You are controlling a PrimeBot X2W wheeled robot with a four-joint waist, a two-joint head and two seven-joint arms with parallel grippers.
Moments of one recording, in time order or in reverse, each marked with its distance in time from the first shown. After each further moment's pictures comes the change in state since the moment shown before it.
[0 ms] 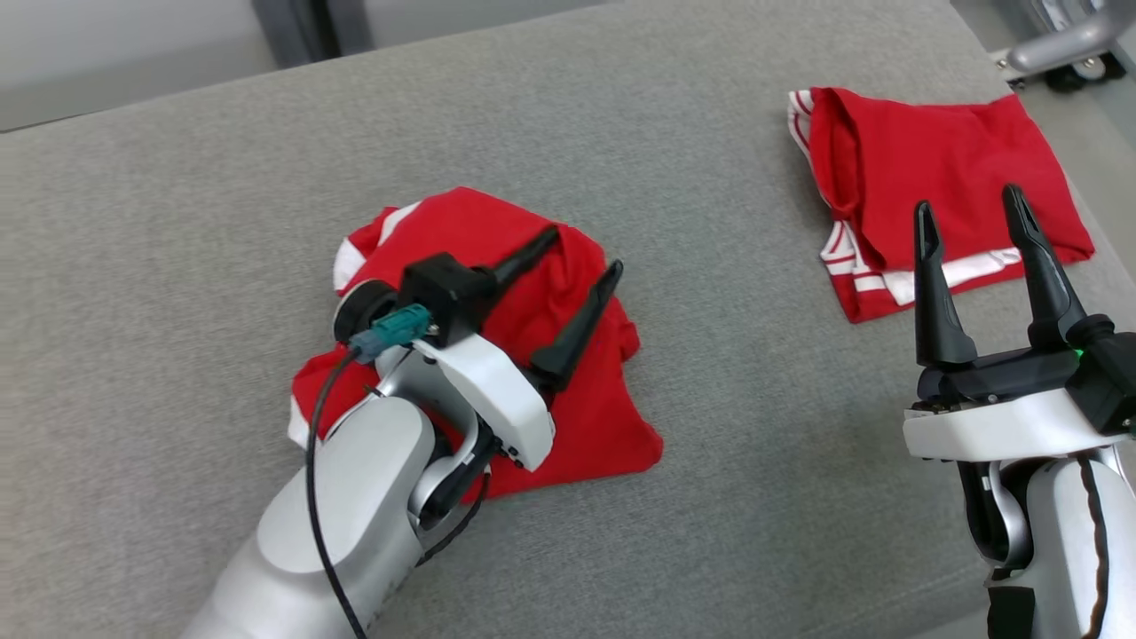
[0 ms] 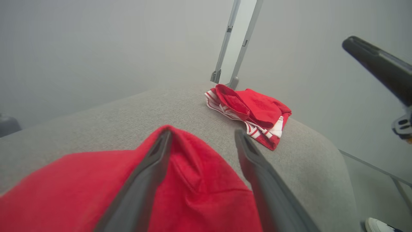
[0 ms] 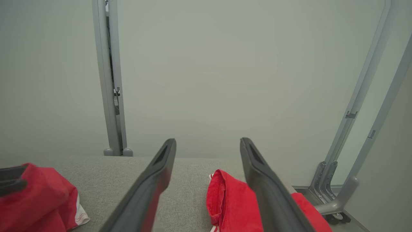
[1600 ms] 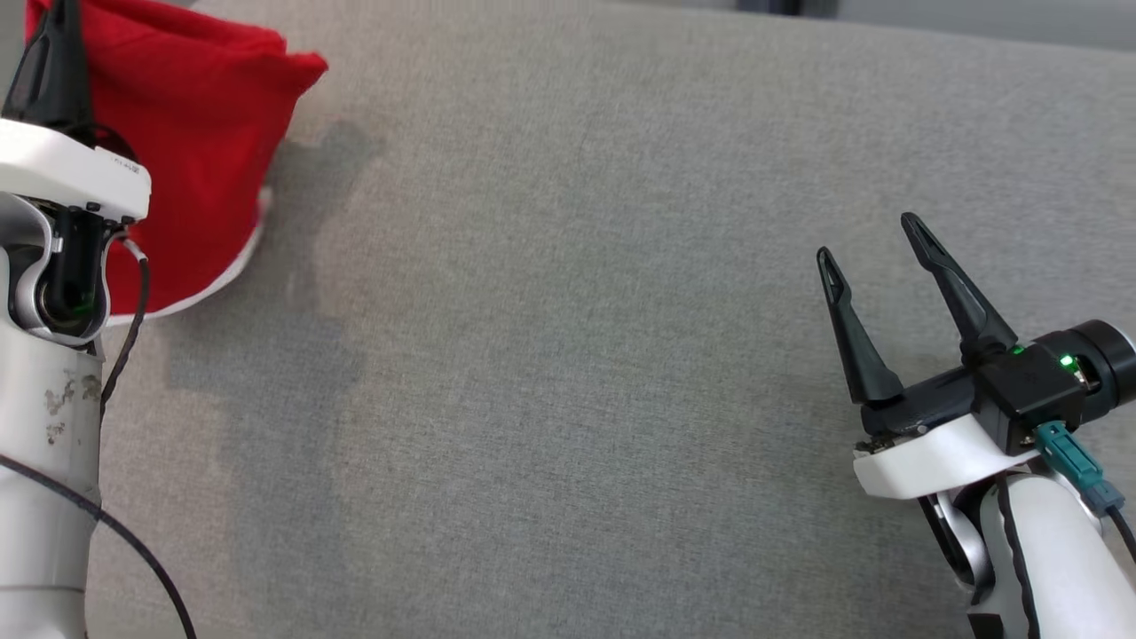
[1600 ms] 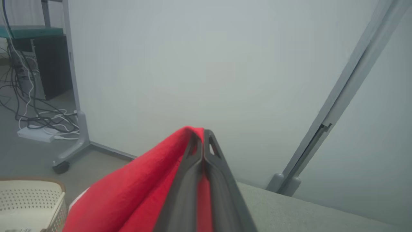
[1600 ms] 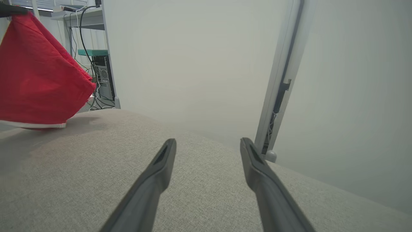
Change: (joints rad) left arm -0.215 0.182 0.599 0.213 -0.144 -0.007 -0.003; right arm 0.017 -0.072 0.165 -0.030 -0.090 0.000 0.059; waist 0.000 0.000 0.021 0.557
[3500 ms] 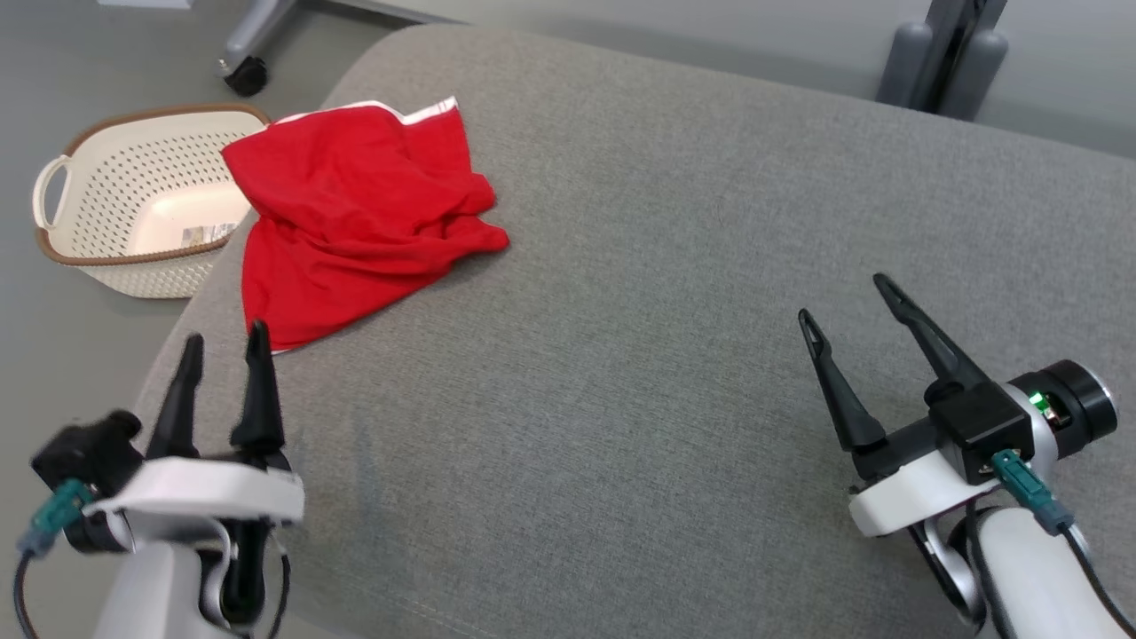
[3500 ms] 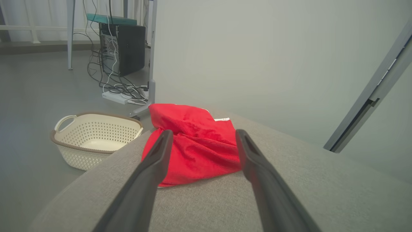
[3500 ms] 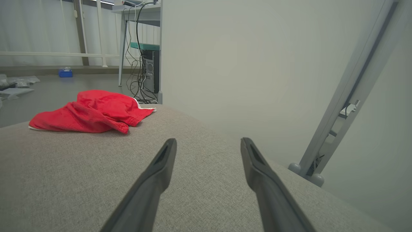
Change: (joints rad) left arm 0.657 -0.240 0.122 -0.295 0.252 0.035 -0.192; right arm 0.044 -0.017 0.038 0.118 -0.042 0.000 -0.021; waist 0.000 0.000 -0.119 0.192
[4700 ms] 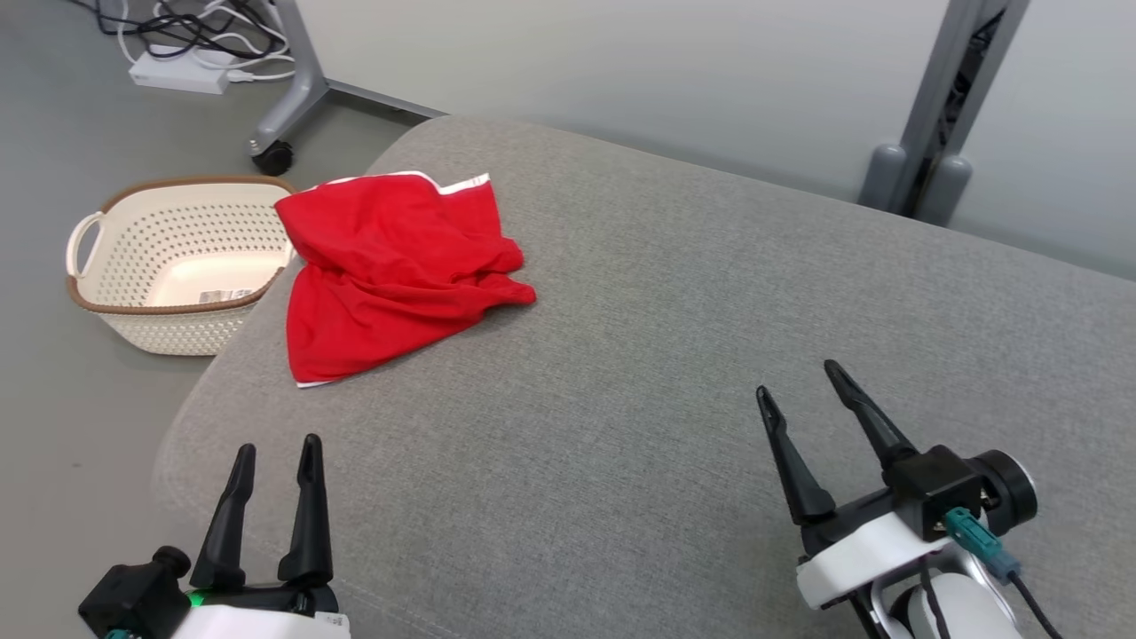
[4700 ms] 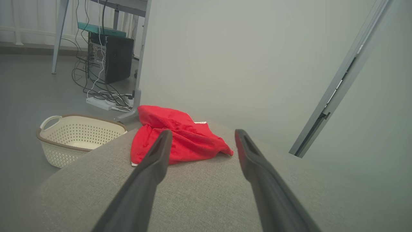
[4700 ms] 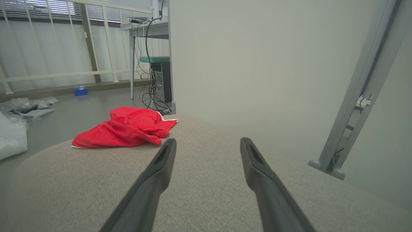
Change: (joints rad) left arm 0.248 -0.018 -0.065 -0.225 -0.004 -0.013 0.000; right arm 0.082 0.092 0.008 0.086 0.086 0.000 -0.038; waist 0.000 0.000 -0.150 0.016
